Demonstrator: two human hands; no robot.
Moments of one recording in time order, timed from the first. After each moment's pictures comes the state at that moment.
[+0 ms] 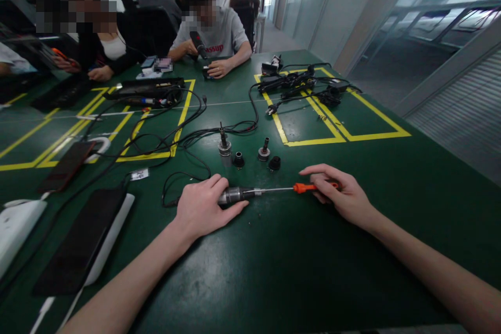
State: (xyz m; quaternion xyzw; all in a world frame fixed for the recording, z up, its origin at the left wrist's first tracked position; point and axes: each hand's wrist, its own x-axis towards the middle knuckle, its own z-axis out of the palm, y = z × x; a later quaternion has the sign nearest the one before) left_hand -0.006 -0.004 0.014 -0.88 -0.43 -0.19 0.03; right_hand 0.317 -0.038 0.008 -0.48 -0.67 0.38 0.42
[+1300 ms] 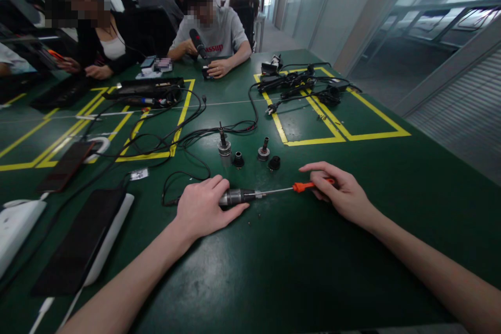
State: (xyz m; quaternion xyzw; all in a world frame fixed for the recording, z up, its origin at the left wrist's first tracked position) left_hand -0.005 -0.005 0.016 -0.89 -0.43 -0.17 0.01; right_hand 0.318 -0.037 0.007 -0.51 -0.66 0.37 0.41
